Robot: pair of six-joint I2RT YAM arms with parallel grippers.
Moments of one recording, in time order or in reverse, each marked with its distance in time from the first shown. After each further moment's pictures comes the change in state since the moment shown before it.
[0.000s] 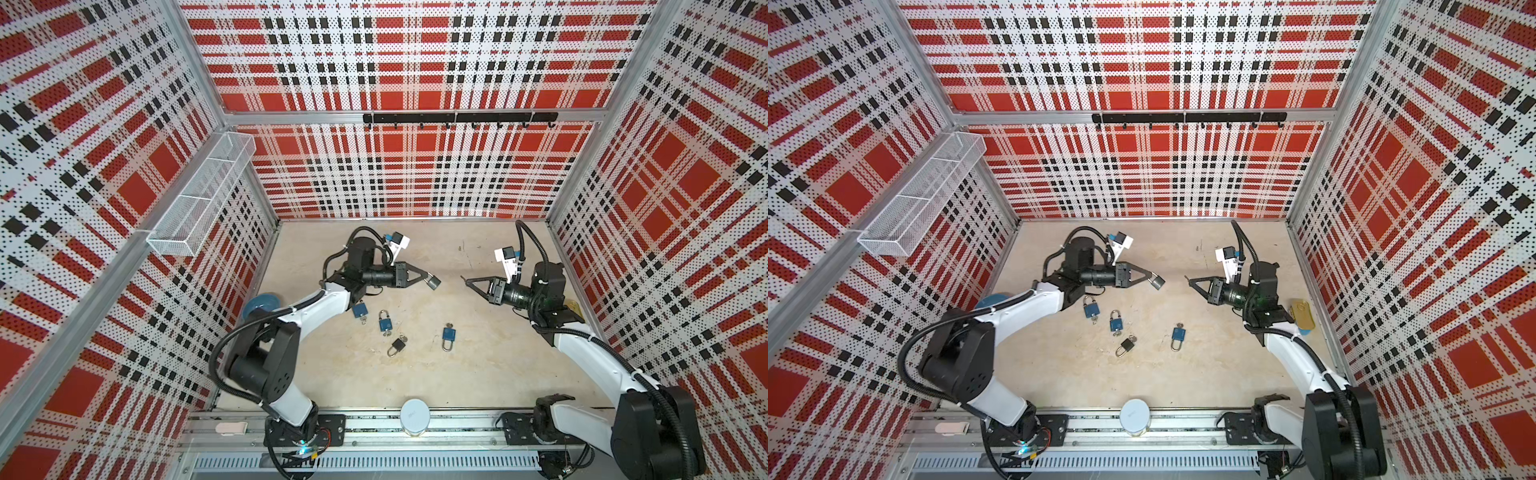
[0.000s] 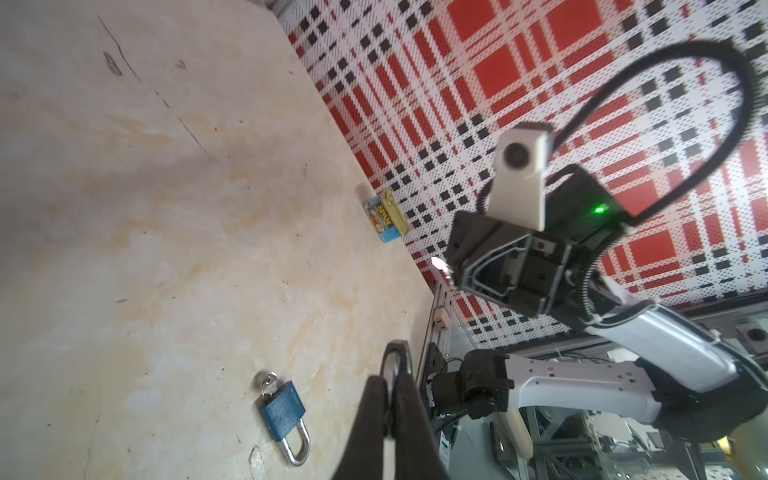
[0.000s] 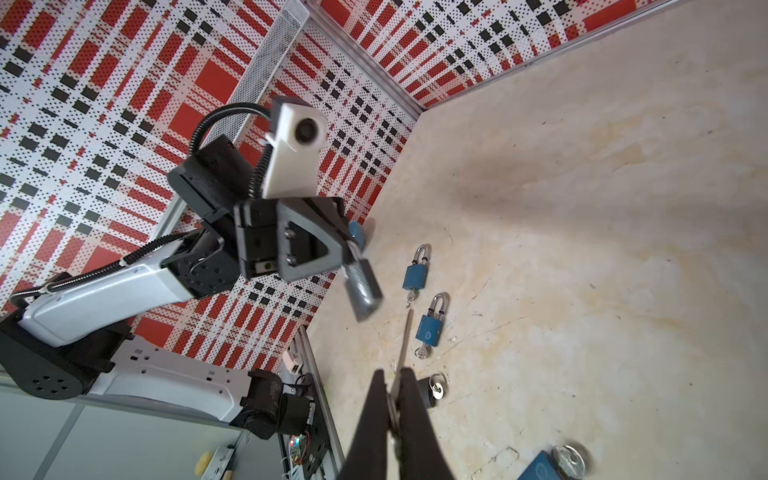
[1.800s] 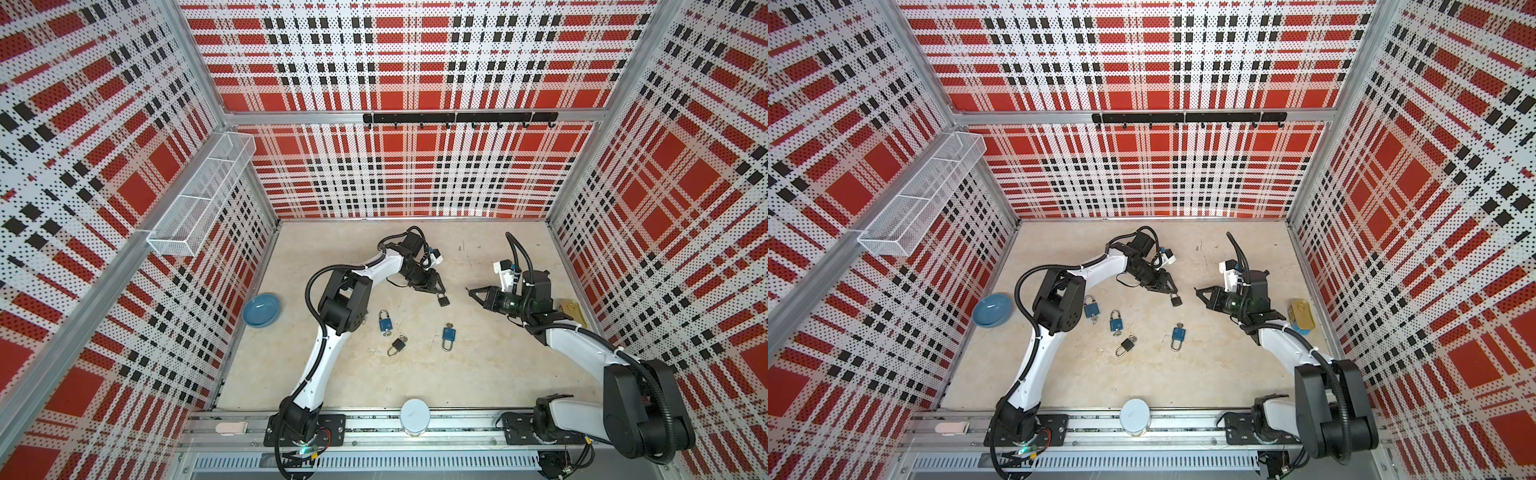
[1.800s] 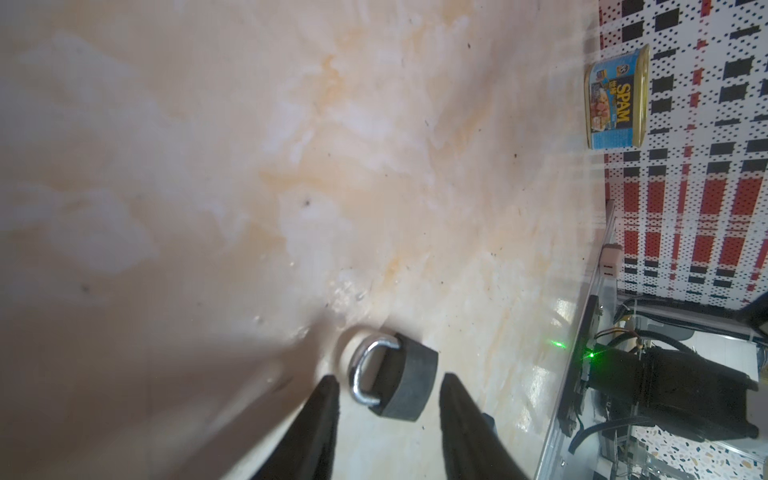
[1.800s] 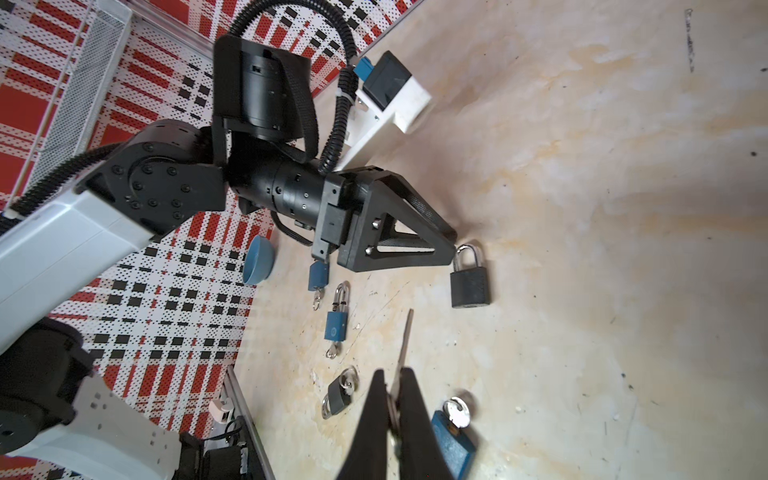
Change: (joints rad) left arm -0.070 0.763 0.922 -0.954 -0.173 0.536; right arm 0.012 0.138 -0.067 -0.058 0.251 -0.047
